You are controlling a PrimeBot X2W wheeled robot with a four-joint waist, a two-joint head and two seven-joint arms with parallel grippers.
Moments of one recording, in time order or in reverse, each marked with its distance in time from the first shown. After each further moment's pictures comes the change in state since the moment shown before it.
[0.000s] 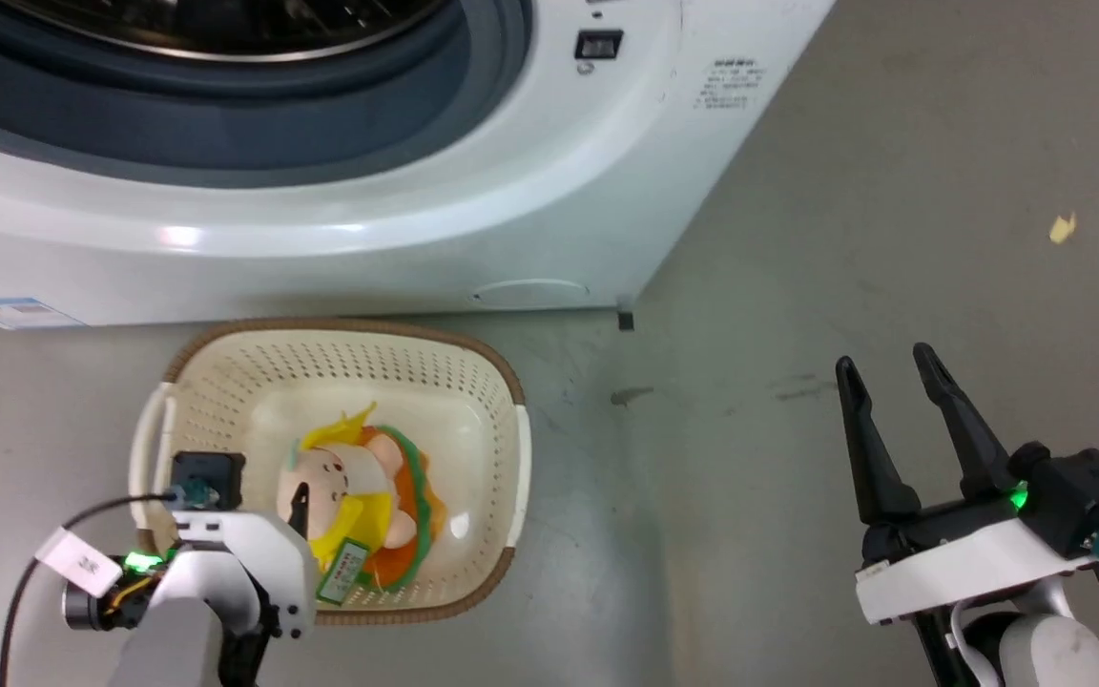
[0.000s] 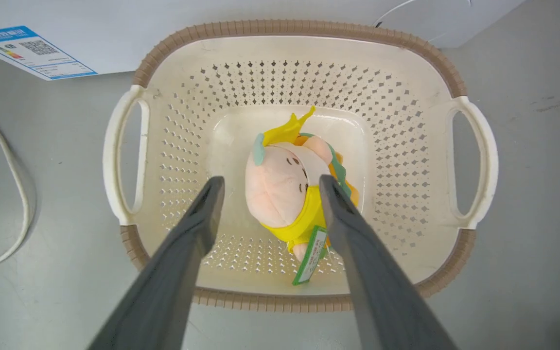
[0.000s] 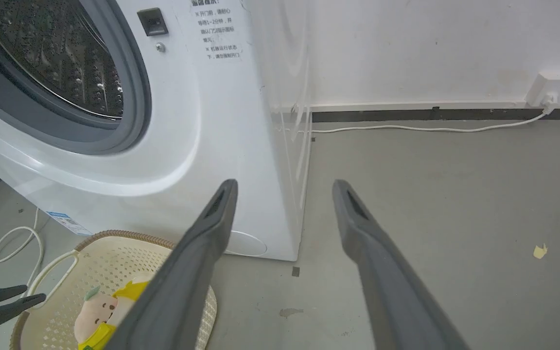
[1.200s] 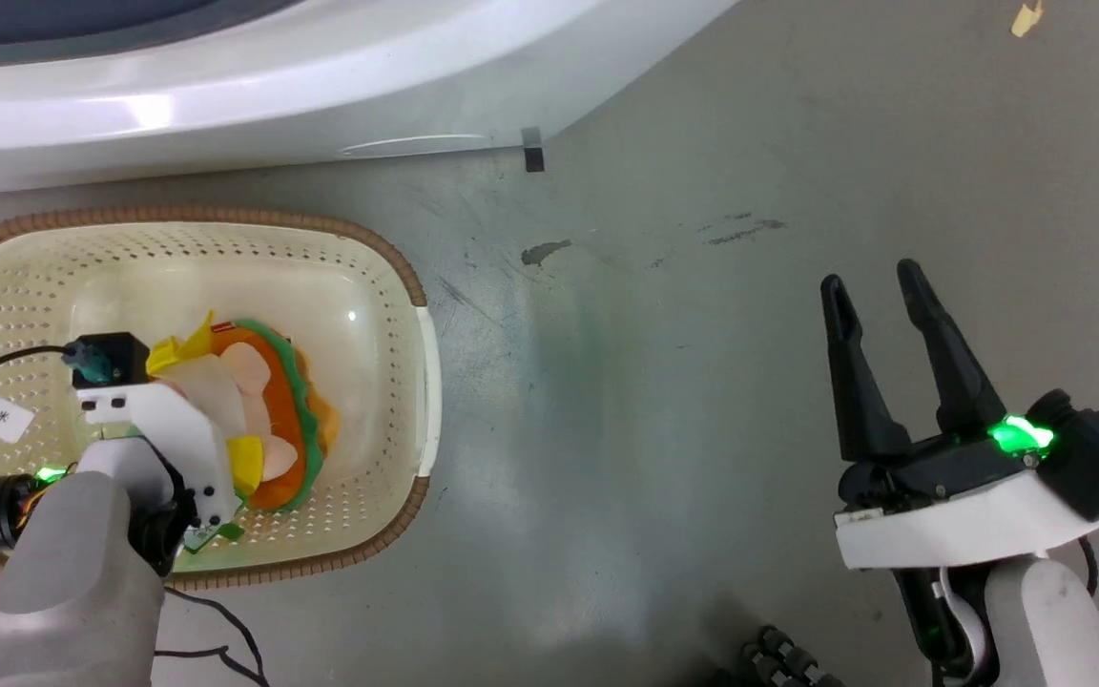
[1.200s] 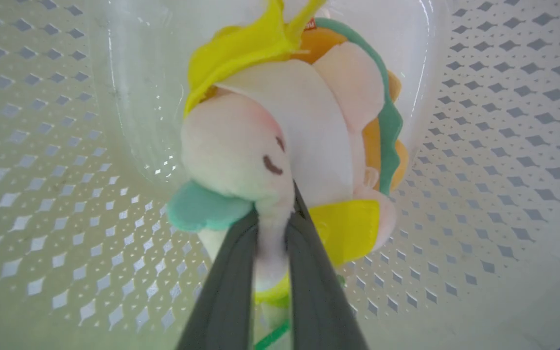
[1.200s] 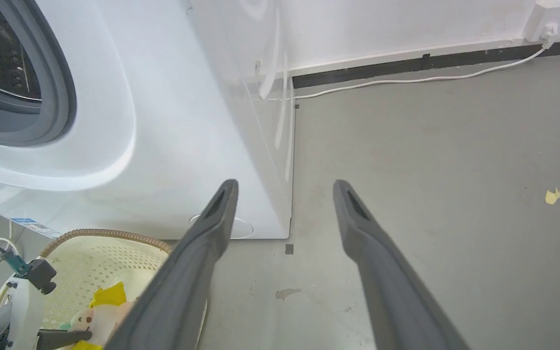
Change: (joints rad) left arm -0.320 0.115 -0.027 0.310 -0.143 -0.023 0.229; right arm -0.101 0.000 0.080 -0.034 0.146 0.000 -0.075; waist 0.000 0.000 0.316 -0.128
